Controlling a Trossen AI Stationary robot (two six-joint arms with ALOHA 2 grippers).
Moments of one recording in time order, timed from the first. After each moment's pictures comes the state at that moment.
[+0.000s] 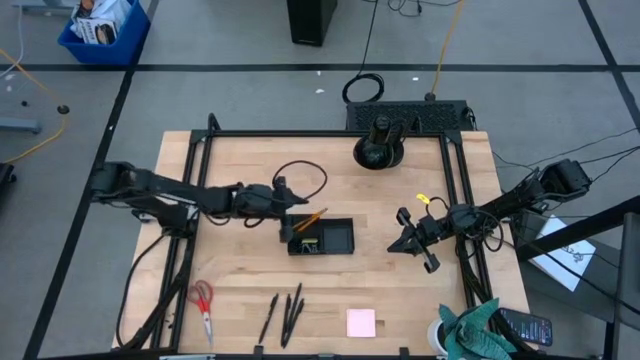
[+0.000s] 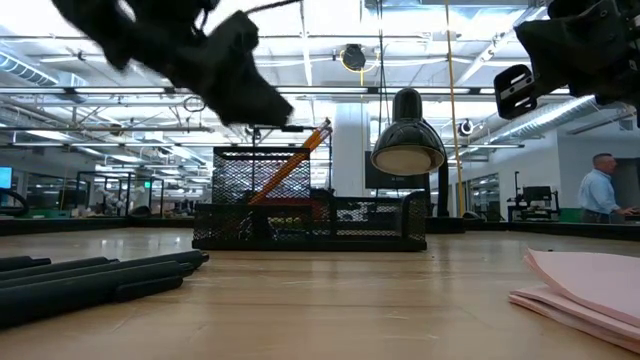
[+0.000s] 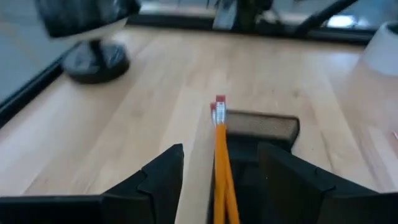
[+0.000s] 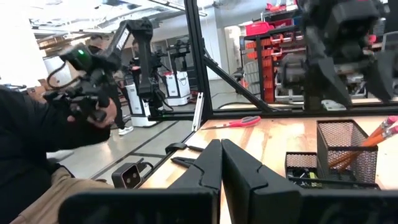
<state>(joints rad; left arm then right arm) -0.02 1.36 0.66 0.26 -0.13 -0.10 0.27 1.04 0.02 1.14 -0.13 0.18</state>
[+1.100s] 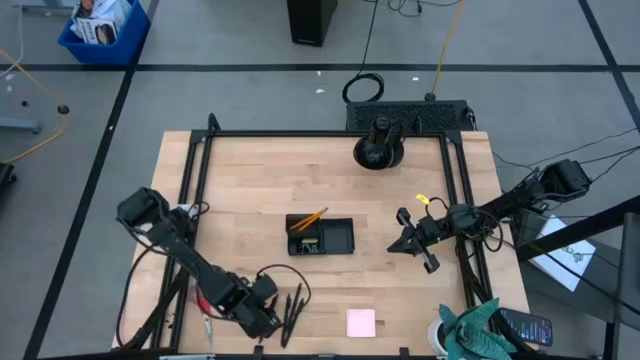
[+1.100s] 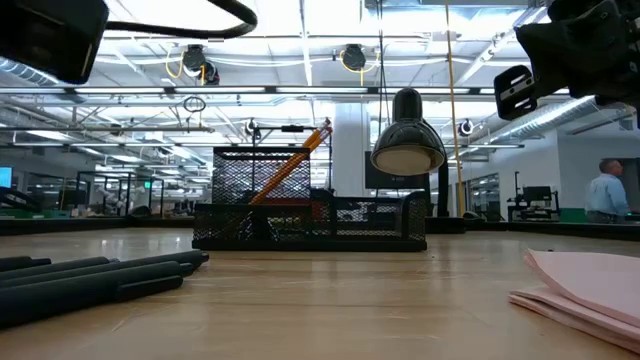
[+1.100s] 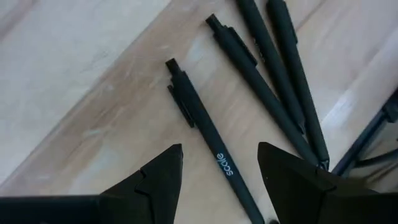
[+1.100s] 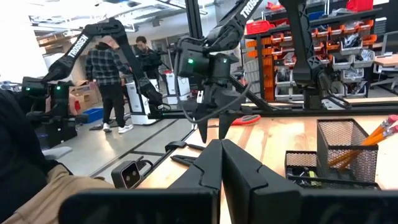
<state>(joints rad) -0.75 1.79 1.10 -0.52 -0.11 -1.52 0.27 1.05 0.02 1.14 -0.13 0.17</state>
